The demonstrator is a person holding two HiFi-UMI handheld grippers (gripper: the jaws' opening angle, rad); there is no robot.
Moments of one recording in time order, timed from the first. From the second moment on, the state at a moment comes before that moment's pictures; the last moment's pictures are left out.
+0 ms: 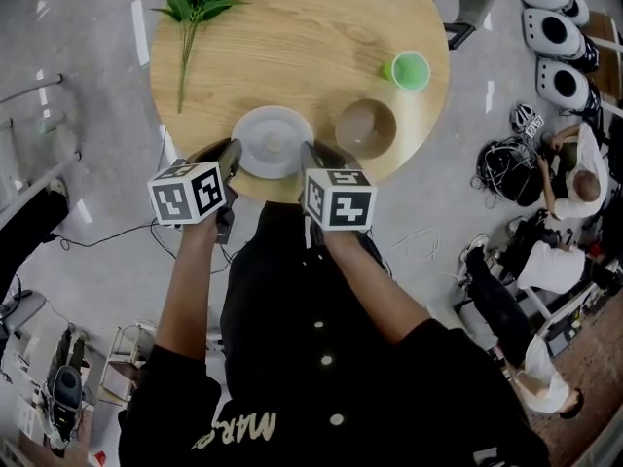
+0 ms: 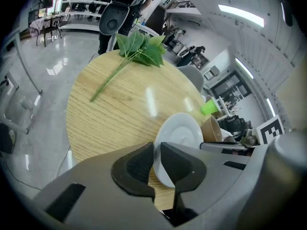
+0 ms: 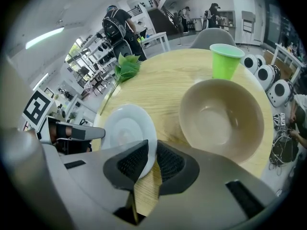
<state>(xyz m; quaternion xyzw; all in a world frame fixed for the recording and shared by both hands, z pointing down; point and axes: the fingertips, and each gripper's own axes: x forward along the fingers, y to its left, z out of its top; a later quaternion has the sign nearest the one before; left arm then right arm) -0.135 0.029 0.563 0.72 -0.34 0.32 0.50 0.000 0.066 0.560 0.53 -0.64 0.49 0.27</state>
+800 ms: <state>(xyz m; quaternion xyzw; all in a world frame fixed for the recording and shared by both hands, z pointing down) -0.129 0.027 0.573 0.73 -0.35 0.32 0.49 0.000 0.065 0.571 0.54 -0.64 0.47 0.28</state>
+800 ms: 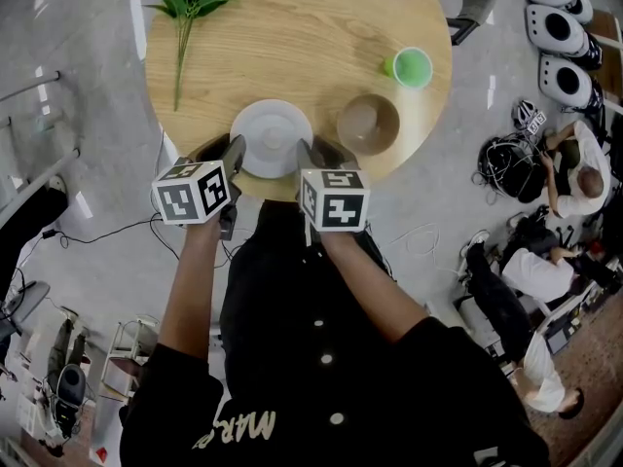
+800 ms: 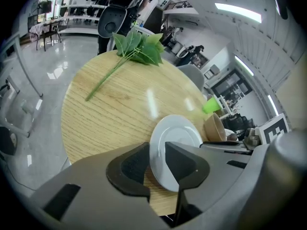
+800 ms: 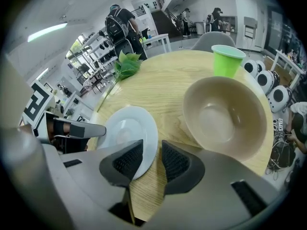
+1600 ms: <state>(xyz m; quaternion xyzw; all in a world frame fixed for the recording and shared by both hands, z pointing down) -0.147 0.019 0.413 0.81 -0.46 0.23 0.27 0.056 0.066 0.405 0.54 -0.75 0.32 0.20</state>
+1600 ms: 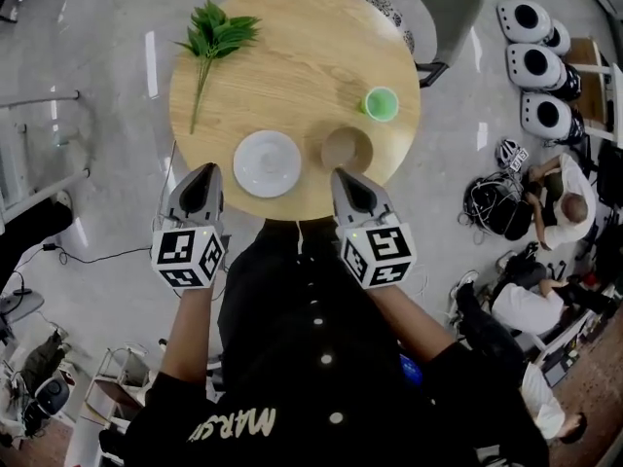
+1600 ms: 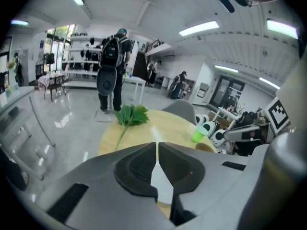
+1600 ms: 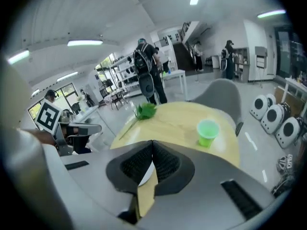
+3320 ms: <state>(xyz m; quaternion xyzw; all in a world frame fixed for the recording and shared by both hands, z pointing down) -0.142 0.070 0.116 0.83 -0.56 -0.01 -0.04 0.203 0.092 0.125 0.65 -0.76 -0.03 -0.01</state>
